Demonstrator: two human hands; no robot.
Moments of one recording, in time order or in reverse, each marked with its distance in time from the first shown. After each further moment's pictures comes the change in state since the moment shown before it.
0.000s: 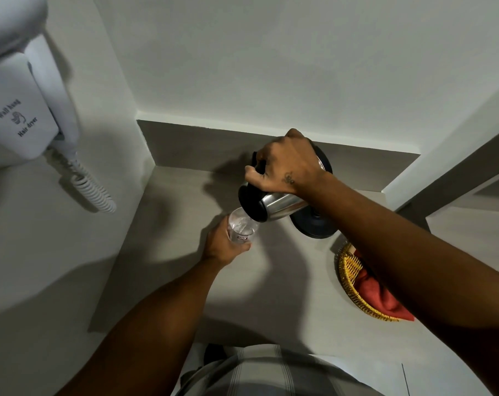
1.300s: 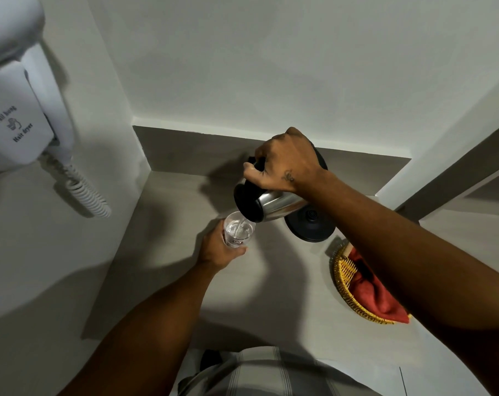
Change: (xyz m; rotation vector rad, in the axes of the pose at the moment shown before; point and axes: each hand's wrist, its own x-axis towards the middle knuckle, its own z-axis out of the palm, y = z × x) left_hand 0.001 0.000 0.000 0.014 0.009 0.012; right_hand 0.000 0.009 -0.012 0.065 0.101 -0.037
